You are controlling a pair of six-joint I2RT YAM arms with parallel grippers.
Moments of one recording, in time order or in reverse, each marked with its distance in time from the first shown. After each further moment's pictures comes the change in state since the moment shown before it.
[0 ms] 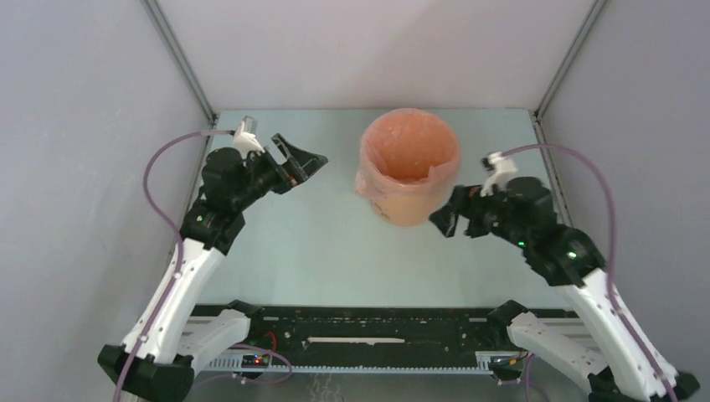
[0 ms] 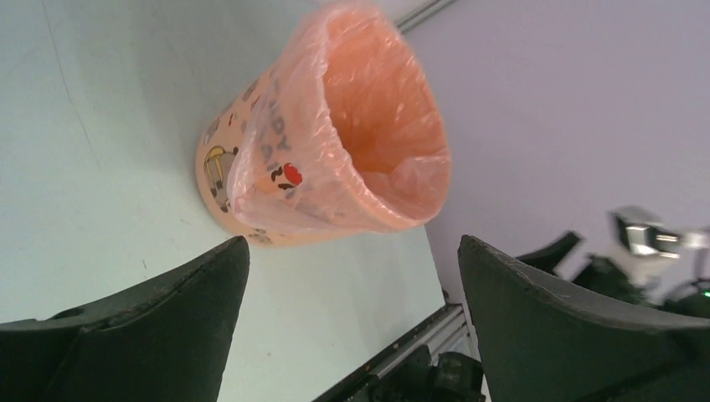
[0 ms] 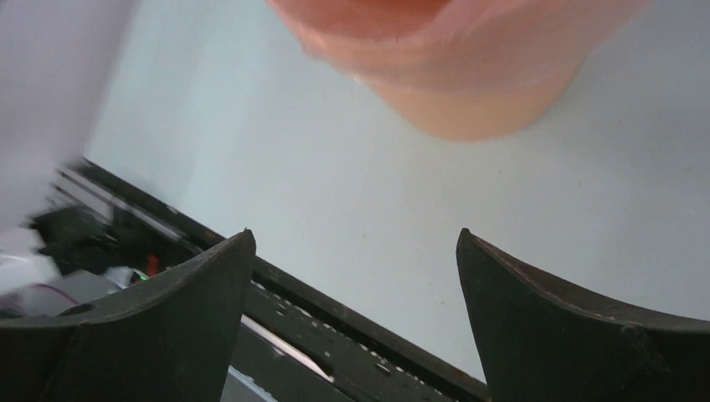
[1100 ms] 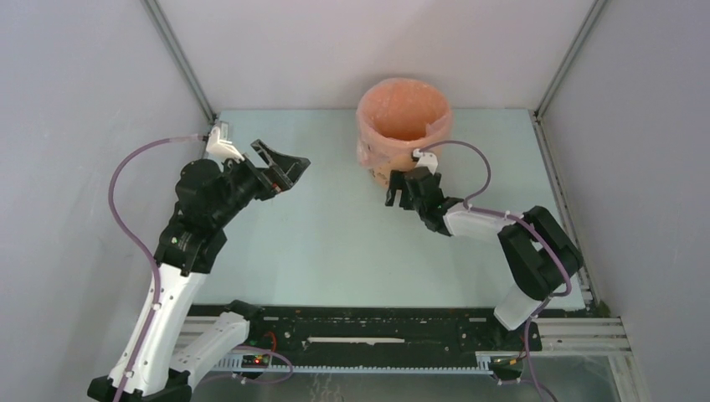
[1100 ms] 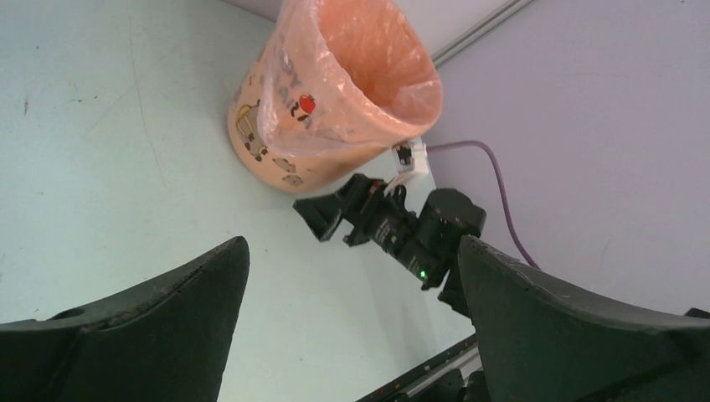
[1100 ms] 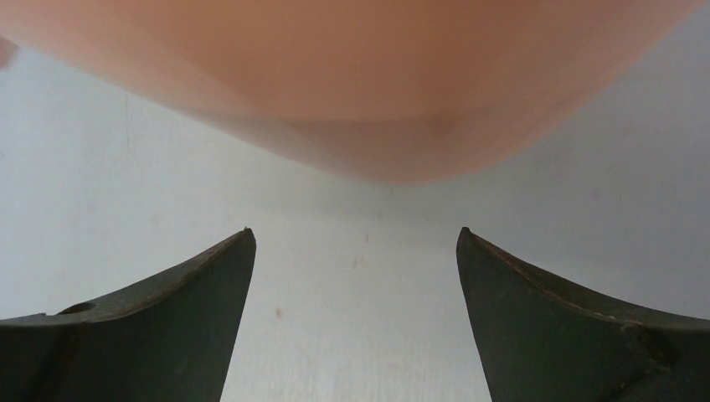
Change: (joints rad) left arm 0.000 -0.158 0.069 -0.162 -0.150 0.090; right arm 0.119 0.849 -0.333 1.027 0.417 0.085
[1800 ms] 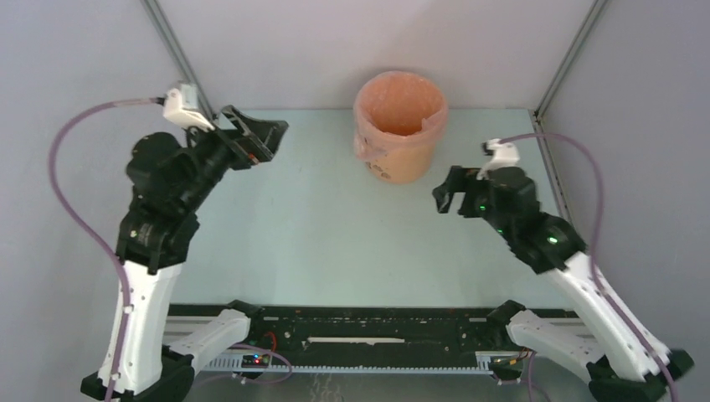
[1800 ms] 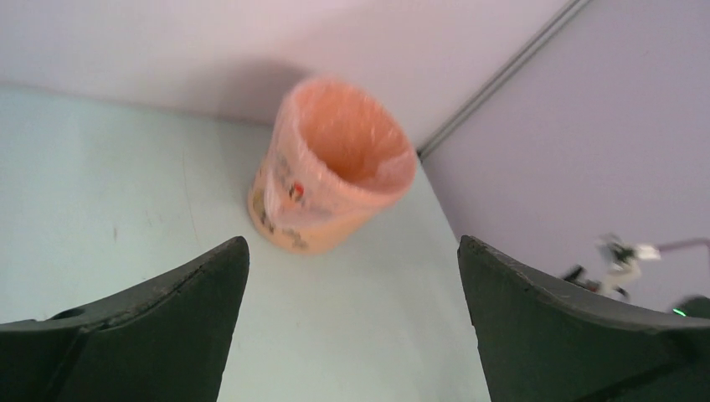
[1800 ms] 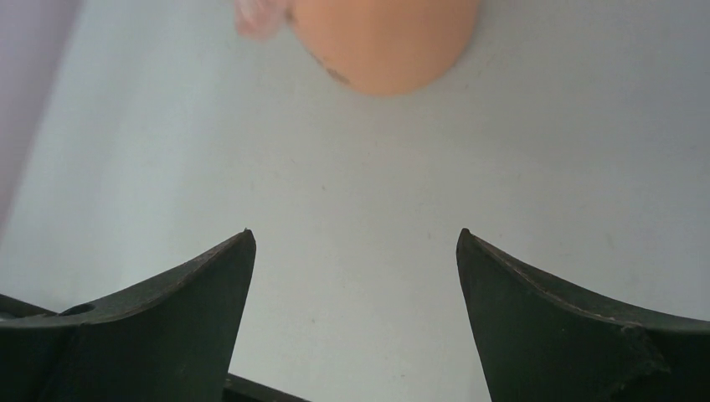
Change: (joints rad) left arm 0.000 0.122 0.367 -0.138 -0.081 0.154; right arm -0.027 -0.705 0.194 -0.776 -0.089 -0.076
